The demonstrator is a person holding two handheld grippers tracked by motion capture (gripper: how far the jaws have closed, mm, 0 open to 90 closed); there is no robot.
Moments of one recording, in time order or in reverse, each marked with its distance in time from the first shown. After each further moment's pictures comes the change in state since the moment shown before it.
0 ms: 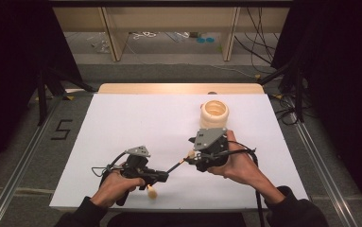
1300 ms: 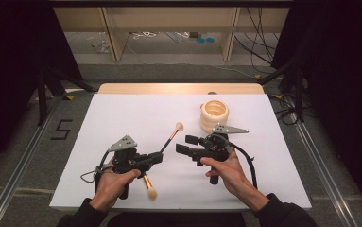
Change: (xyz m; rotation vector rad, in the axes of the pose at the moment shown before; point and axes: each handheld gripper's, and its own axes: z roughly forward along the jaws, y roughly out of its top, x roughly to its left) left arm -0.011 0.012 -0.027 -0.293 0.154 -0.027; right arm -0.006 -0.046 0.039 -0.529 0.192 0.810
